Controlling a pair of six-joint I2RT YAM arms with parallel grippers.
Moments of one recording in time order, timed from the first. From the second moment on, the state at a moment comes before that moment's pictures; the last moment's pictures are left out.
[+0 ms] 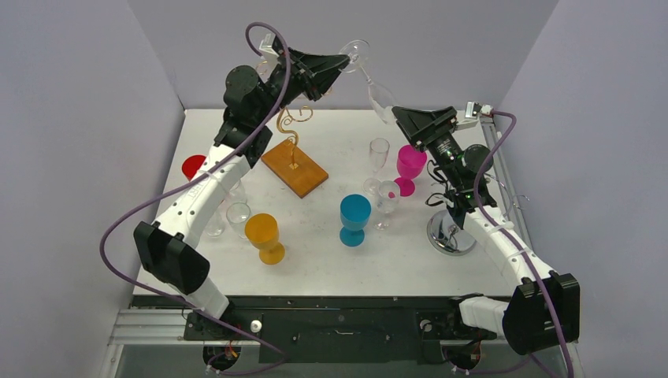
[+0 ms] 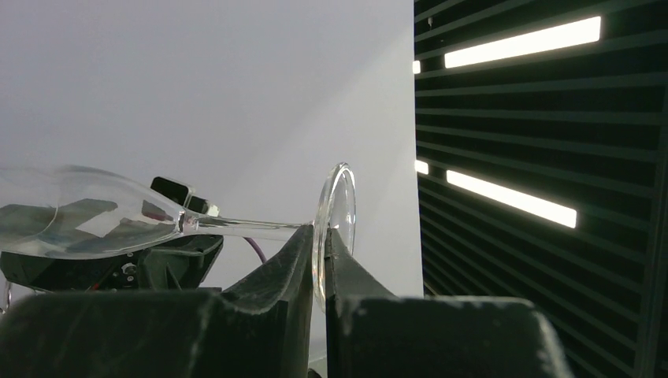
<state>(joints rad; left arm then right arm) -0.48 1.63 1.73 0.27 0.43 -1.80 0.22 1.21 0.87 0.67 -0.33 1.19</state>
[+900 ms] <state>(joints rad) -0.48 1.60 1.61 0.55 0.46 -2.02 0.22 1.21 0.87 0.93 -0.41 1.28</state>
